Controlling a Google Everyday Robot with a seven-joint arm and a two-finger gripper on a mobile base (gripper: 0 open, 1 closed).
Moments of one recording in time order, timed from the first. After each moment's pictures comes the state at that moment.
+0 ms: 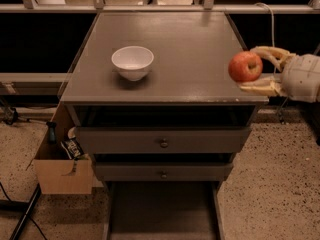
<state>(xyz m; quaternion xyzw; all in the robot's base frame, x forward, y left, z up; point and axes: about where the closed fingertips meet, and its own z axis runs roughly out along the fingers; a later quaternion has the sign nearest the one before) 0.579 -0.225 0.923 -0.55 0.57 0.02 0.62</state>
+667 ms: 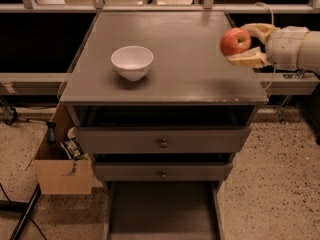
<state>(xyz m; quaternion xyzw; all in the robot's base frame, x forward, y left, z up) 0.663 -0.218 0.939 -0.52 0.60 0.05 0.61</state>
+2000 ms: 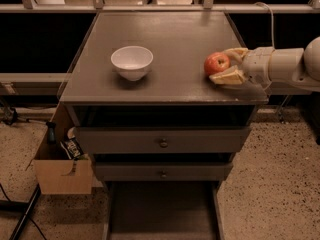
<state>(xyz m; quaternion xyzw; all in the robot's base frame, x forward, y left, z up) 0.690 -0.190 0.855 -0.51 0.66 0.11 0.54</state>
